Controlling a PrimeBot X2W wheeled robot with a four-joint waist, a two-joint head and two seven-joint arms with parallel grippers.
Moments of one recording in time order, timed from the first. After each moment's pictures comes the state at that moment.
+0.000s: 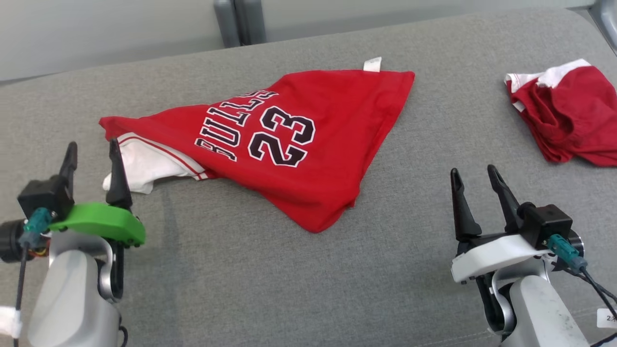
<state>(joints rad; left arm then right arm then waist) -0.47 0.22 -0.04 0.56 -0.30 -0.03 -0.26 -0.20 -0.05 0.03 0.25 0.17 0.13 -0.26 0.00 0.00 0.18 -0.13</state>
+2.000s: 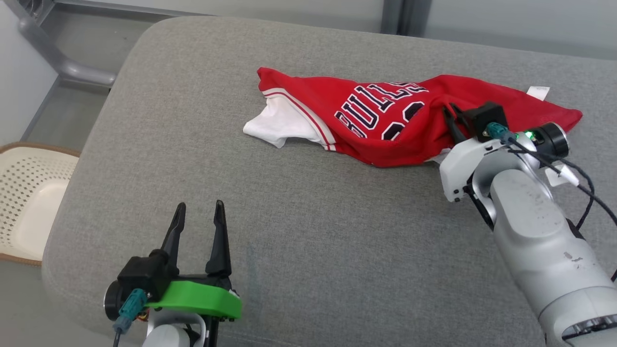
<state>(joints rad) -0.10 0.05 -0.22 0.17 -0.35 0.02 -0.26 -0.78 -0.12 0.15 0.93 -0.11 0.13 -0.20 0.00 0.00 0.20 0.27</state>
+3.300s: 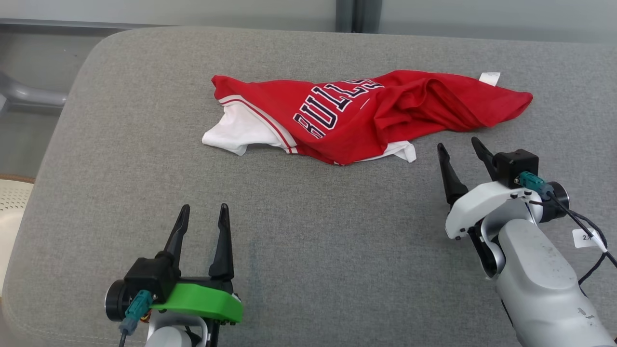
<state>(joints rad) -0.09 0.05 -0.23 0.18 -0.31 0.01 -0.26 -0.56 -0.13 0.14 0.74 0.19 0.13 -0.26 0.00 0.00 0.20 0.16</state>
